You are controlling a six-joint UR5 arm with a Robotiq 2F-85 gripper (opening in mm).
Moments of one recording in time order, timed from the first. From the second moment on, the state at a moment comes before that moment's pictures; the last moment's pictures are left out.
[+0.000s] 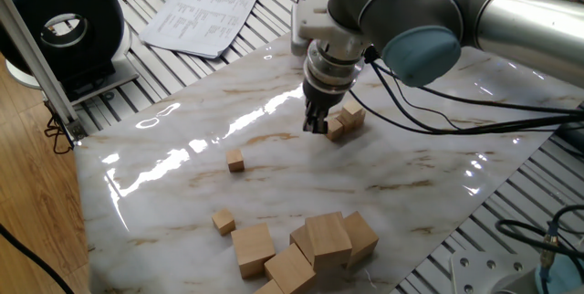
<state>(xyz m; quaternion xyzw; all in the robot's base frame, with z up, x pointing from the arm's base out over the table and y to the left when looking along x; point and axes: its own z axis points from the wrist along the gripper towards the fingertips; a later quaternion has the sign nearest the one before) 0.482 0.045 0.042 -0.44 0.89 0.01 0.09</state>
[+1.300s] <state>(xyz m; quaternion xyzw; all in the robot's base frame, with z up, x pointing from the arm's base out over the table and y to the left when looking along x) 0.482 0.110 0.051 -0.48 0.87 0.04 0.08</state>
